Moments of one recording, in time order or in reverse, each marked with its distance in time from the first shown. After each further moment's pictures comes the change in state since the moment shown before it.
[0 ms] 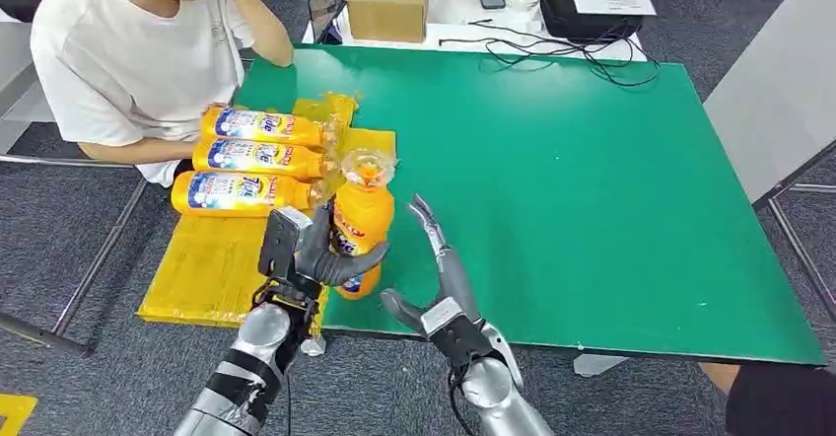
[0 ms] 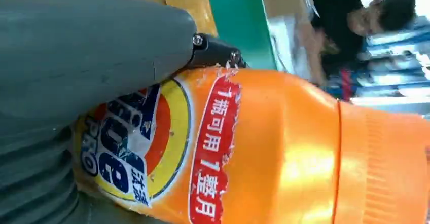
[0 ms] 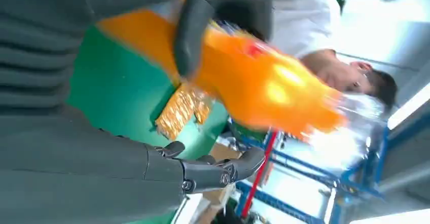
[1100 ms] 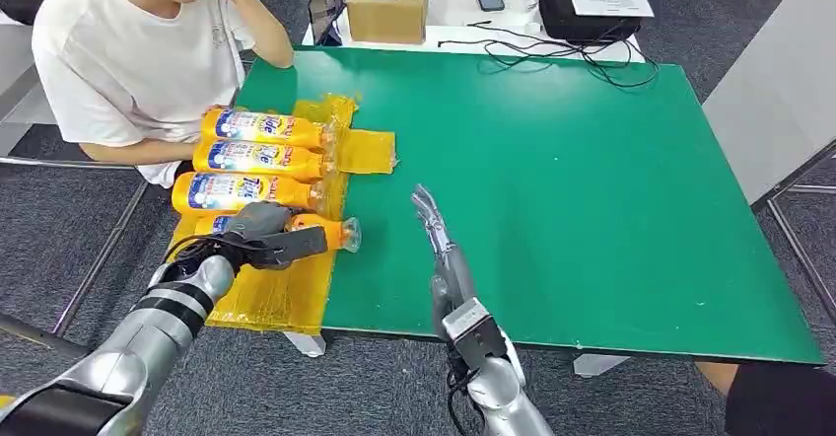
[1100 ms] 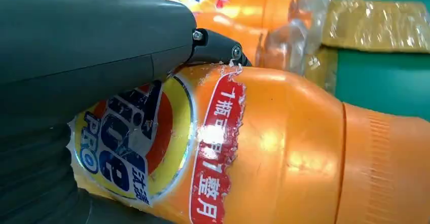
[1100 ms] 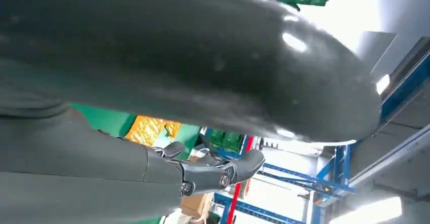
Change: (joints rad) left arm -0.340 0.286 -0.071 0.489 -0.787 -0.198 0.104; right arm 0.000 0.000 0.010 -0.071 -0.113 0.091 -0.019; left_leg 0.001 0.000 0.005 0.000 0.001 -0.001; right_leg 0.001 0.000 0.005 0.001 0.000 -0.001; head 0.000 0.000
